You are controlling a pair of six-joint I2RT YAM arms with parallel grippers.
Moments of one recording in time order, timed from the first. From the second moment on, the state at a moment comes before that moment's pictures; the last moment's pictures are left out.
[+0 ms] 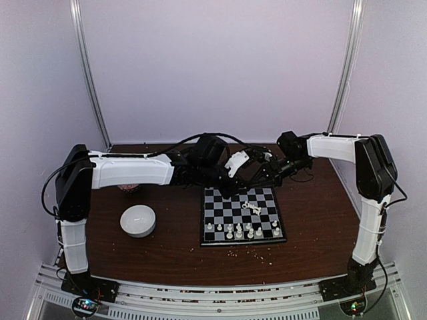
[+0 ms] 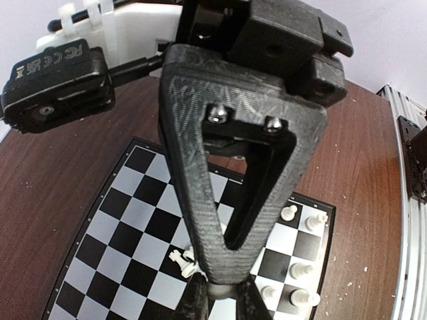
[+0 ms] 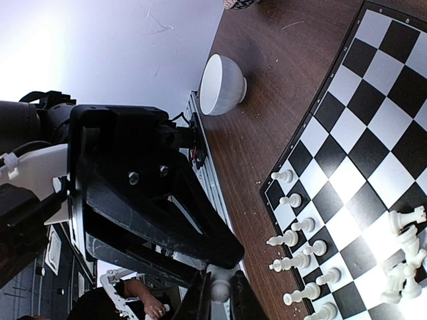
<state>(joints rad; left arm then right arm) -0.95 2.00 1.57 -0.18 0.27 0.09 0.37 1.98 1.49 -0.83 -1.27 -0.02</state>
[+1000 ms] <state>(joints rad) -0.88 1.84 1.31 0.00 0.18 -0.06 0.53 1.47 1.06 -0.75 -0.53 -0.48</state>
